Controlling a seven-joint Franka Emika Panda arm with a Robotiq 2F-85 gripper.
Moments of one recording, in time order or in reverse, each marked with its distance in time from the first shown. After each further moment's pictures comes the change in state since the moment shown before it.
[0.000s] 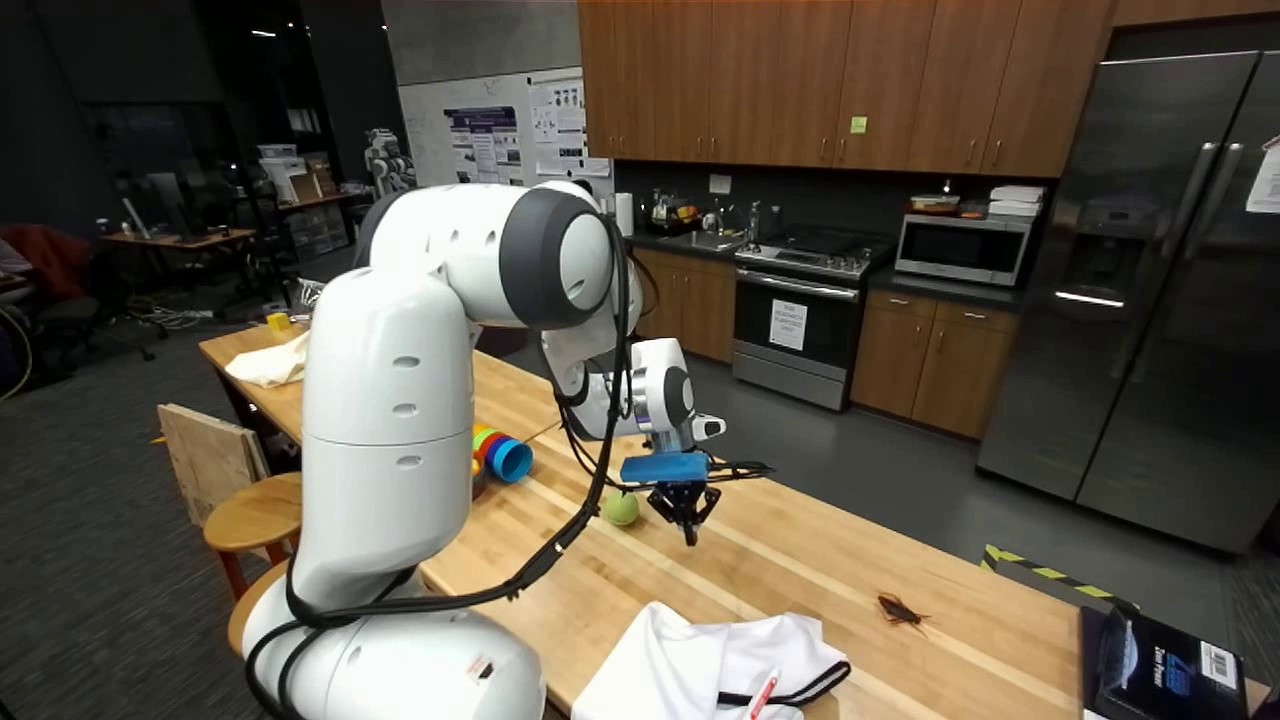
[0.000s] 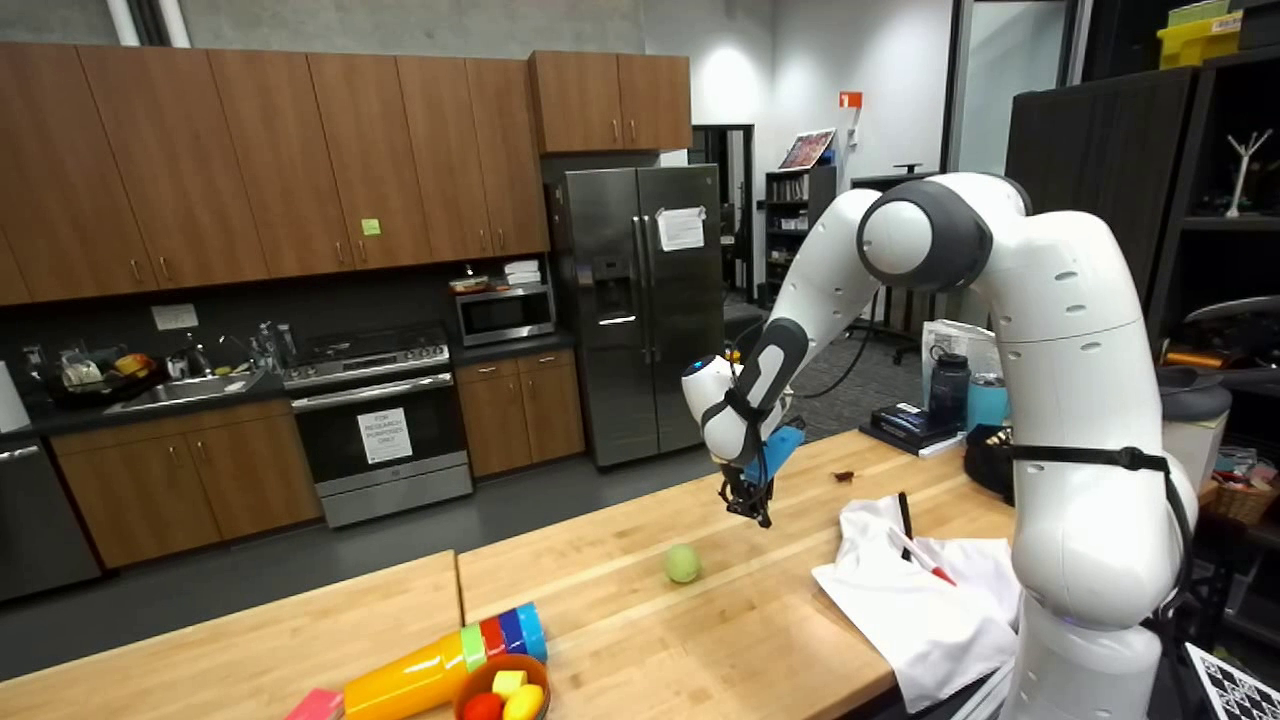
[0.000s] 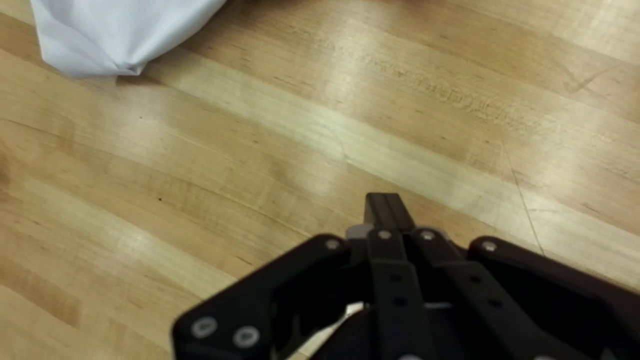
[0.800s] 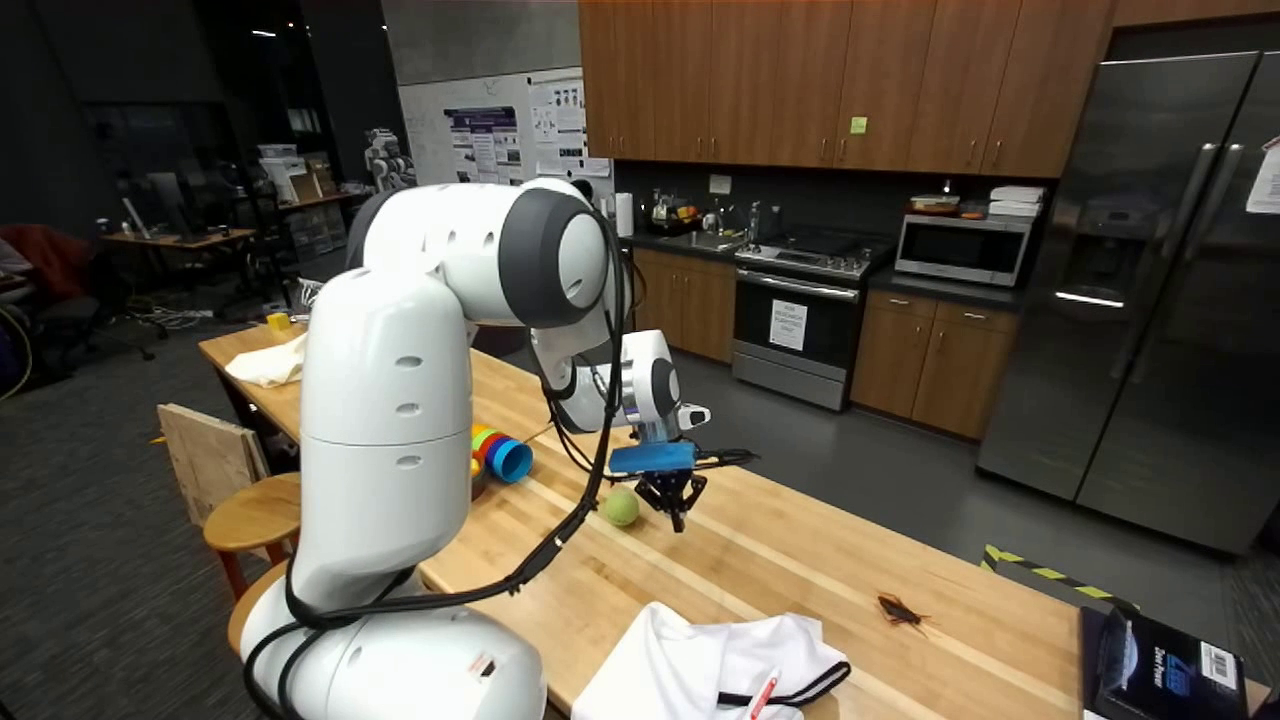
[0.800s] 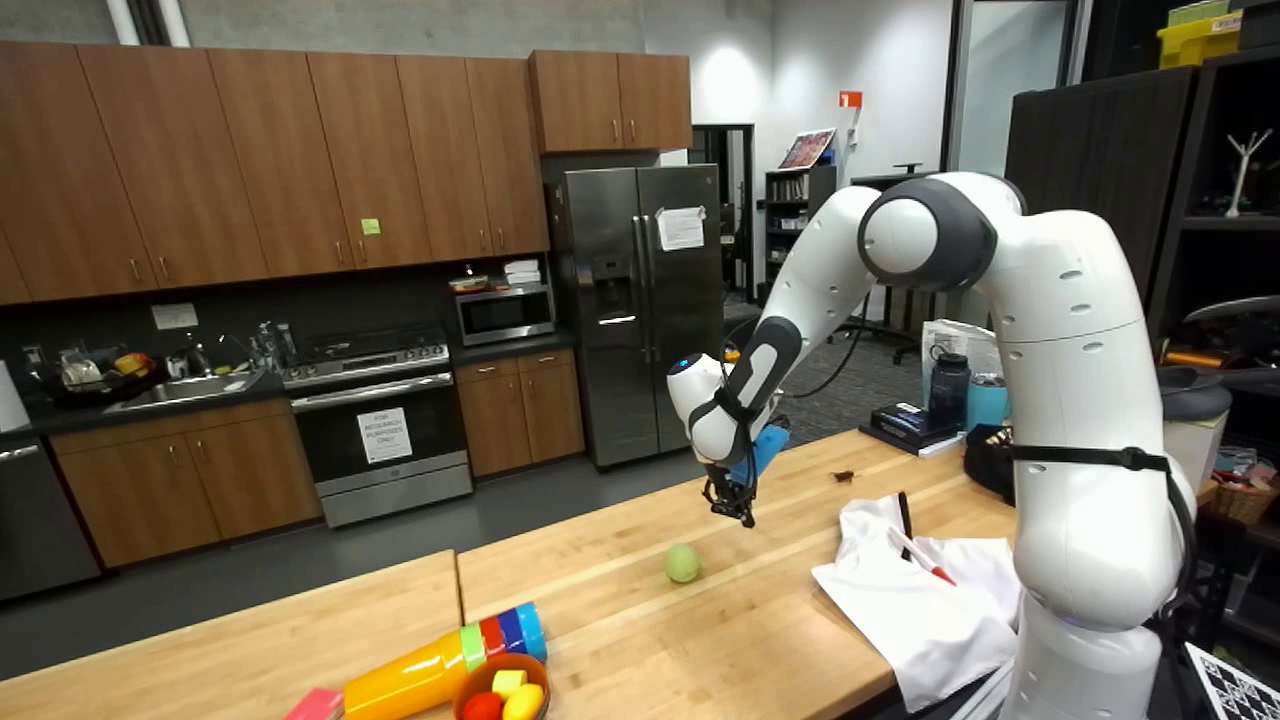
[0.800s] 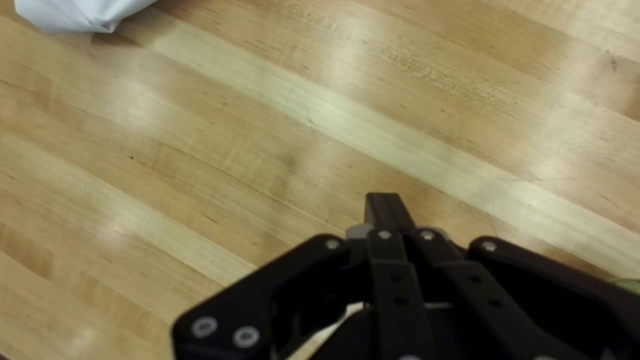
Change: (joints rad) arm 0.018 -0.003 0.038 0.019 0.000 0.000 0.000
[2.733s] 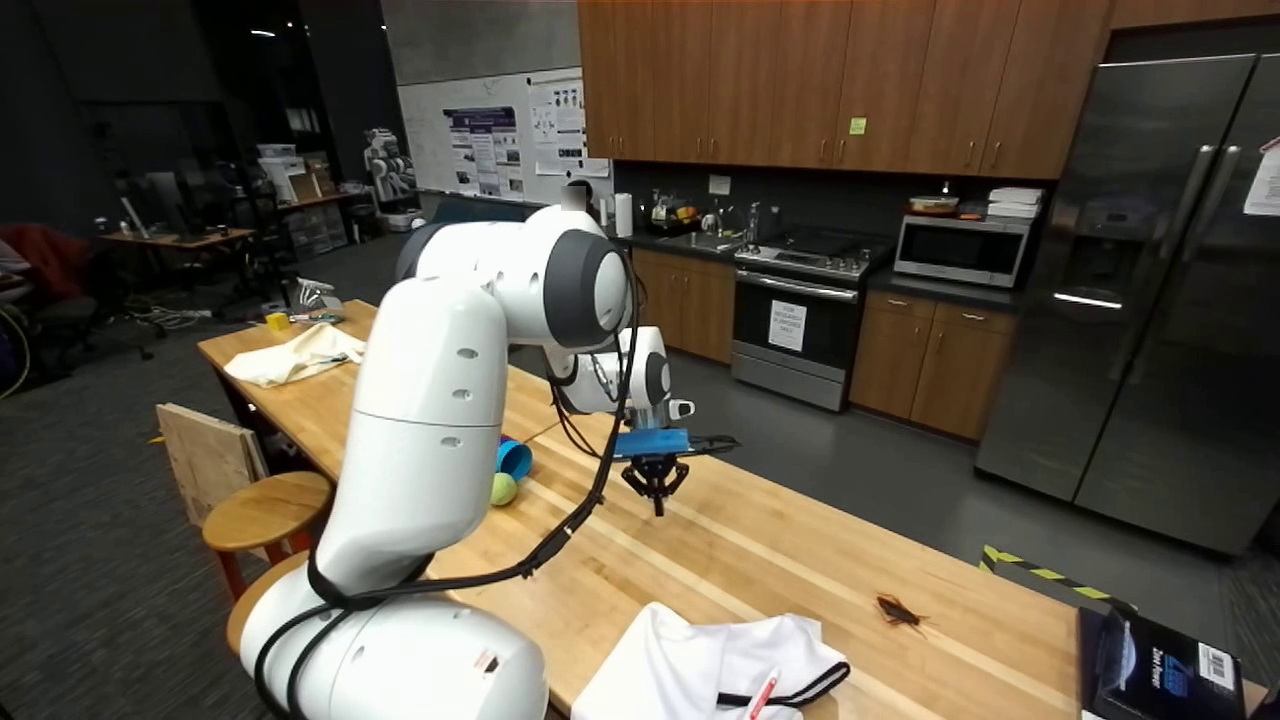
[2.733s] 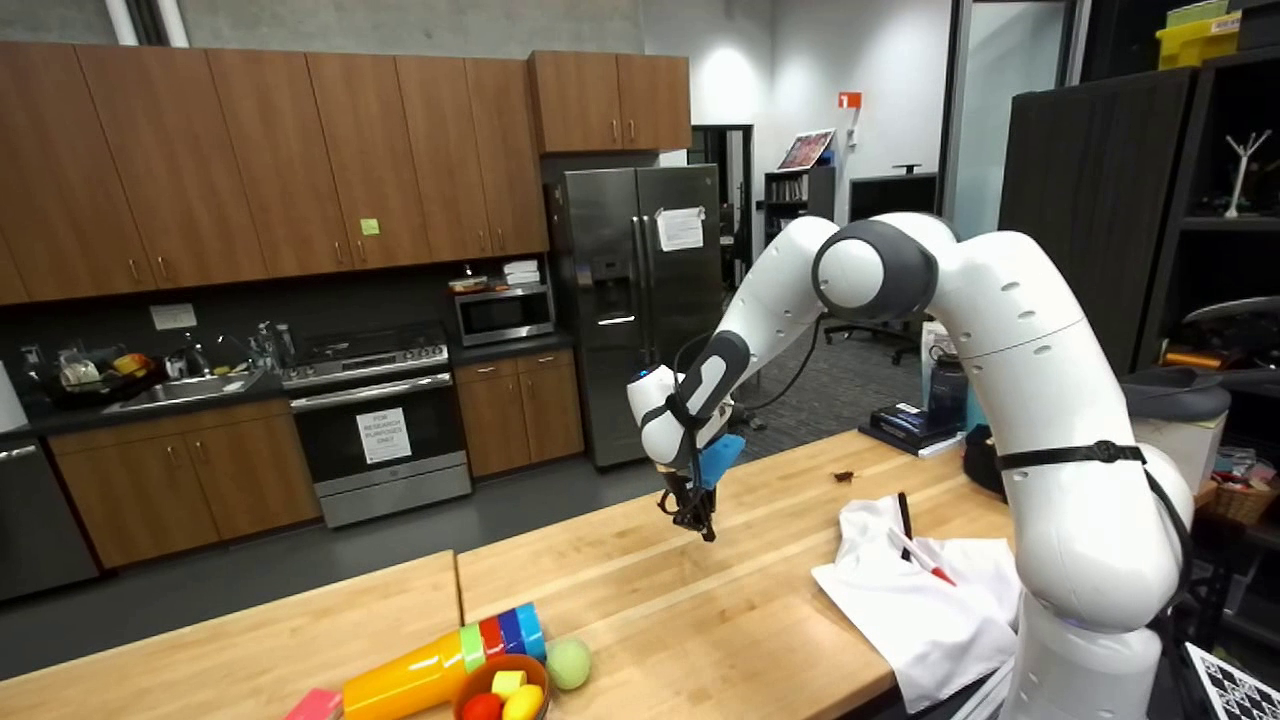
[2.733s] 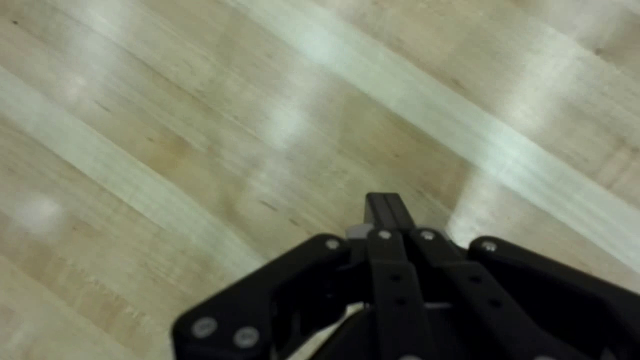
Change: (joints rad) arm 0.022 0.191 0.064 0.252 0.118 -0.118 -0.173
